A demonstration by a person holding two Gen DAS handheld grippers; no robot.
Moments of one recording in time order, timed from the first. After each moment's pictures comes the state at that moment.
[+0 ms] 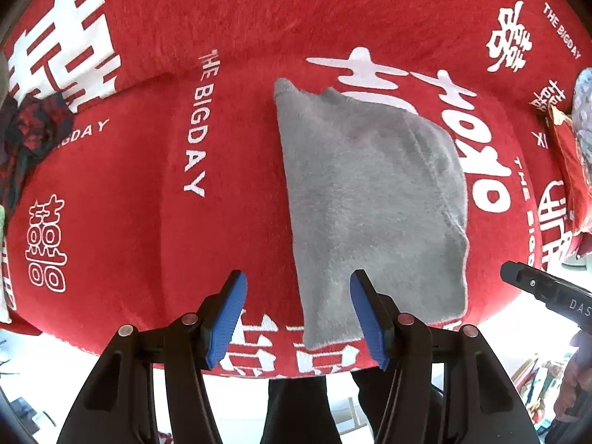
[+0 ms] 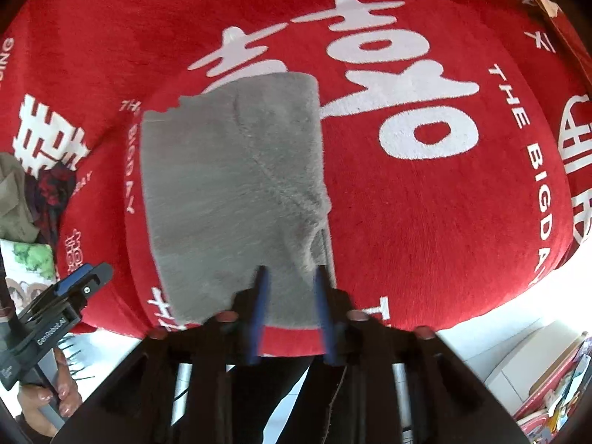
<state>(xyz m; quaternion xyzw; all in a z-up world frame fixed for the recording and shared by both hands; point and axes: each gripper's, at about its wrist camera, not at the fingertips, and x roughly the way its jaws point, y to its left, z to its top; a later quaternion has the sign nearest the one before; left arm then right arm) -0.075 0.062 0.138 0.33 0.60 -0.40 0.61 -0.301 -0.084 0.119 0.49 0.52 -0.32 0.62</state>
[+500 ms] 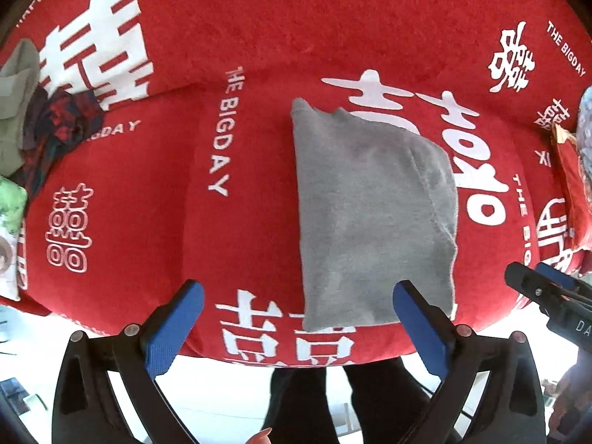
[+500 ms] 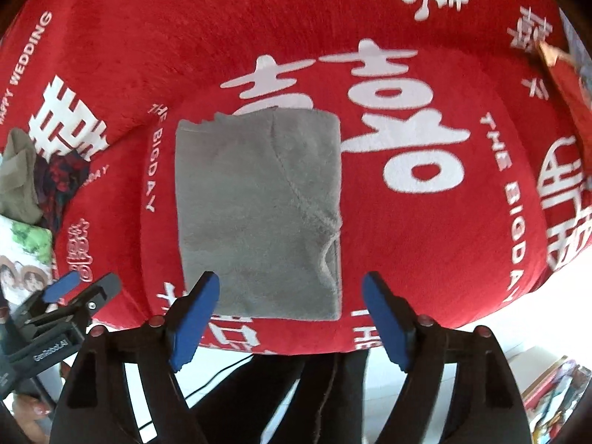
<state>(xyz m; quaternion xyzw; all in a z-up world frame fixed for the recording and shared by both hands) -0.083 0.077 0.179 0.32 0.58 -0.37 0.65 -0.283 -0.071 0.172 0.42 0.54 -0.34 0.65</state>
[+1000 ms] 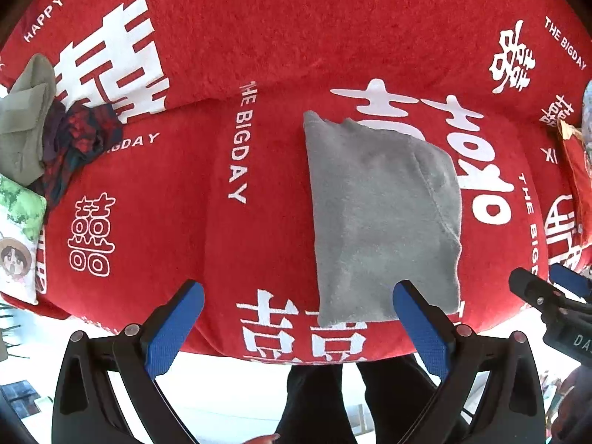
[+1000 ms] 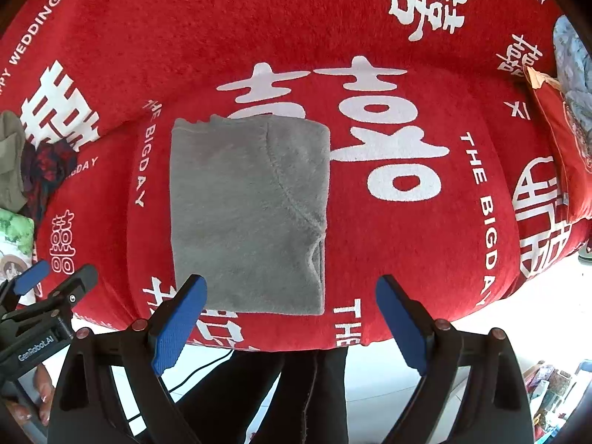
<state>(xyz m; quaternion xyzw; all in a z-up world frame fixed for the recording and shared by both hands) -0.087 0.081 0.203 0.33 0.56 -0.36 0.67 -0.276 -0.060 0.191 0.39 0.55 -0.36 0.65</state>
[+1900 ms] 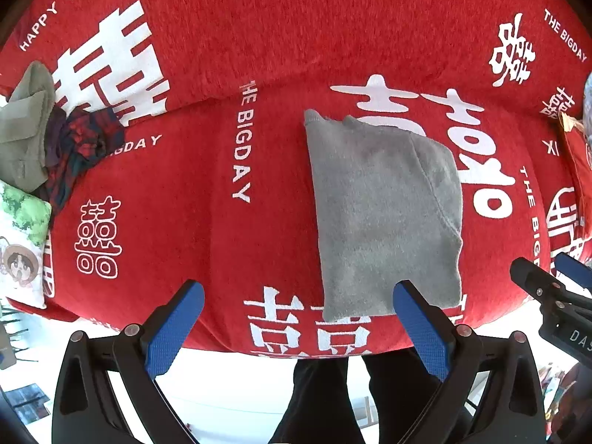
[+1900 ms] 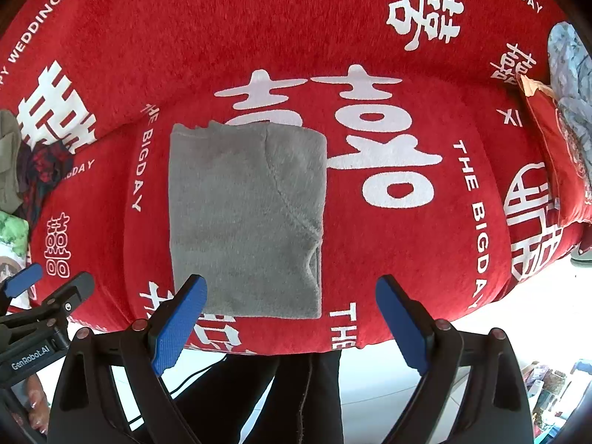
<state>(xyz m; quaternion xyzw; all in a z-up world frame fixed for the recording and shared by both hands) -0.086 0.075 0.210 0.35 0.57 -0.35 0.66 -0.267 -0.059 0.201 0.37 0.55 -0.38 0.65</state>
